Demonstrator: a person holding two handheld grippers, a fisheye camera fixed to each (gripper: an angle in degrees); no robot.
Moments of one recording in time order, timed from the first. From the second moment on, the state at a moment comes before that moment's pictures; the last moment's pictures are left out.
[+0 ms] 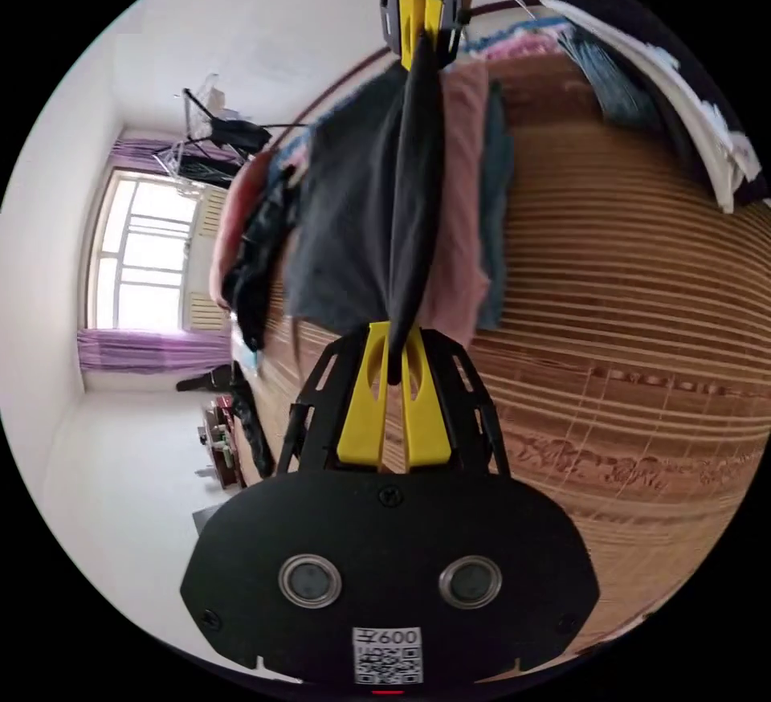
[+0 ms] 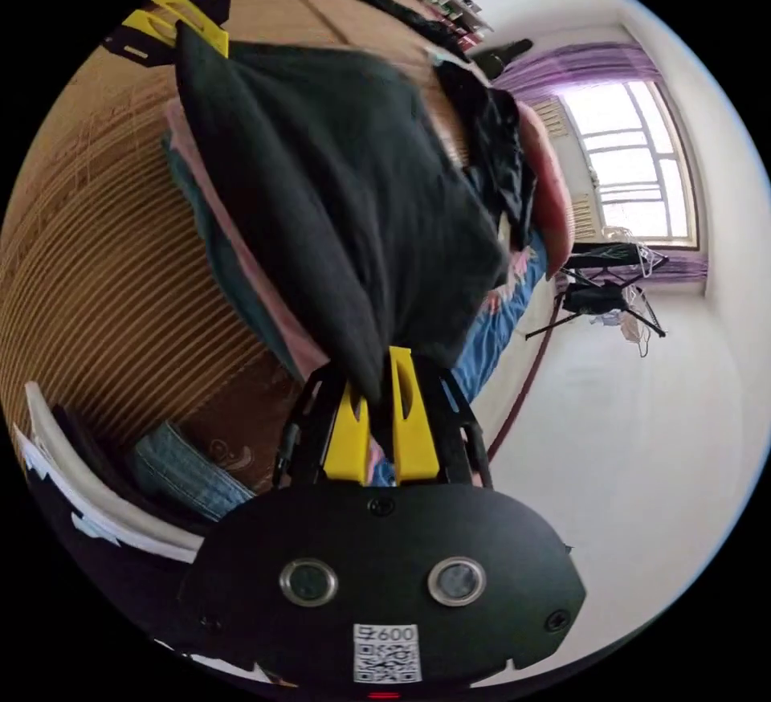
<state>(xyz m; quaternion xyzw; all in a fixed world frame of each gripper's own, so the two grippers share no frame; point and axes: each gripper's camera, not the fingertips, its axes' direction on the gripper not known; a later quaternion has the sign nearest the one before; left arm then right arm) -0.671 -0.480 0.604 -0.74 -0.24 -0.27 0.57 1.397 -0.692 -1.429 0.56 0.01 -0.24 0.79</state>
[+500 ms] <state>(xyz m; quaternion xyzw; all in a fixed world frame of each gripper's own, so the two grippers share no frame) -0.594 -0.559 0.430 -0.79 -0.34 -0.32 0.39 1.580 -0.625 -1.389 0.46 0.01 -0.09 0.88</state>
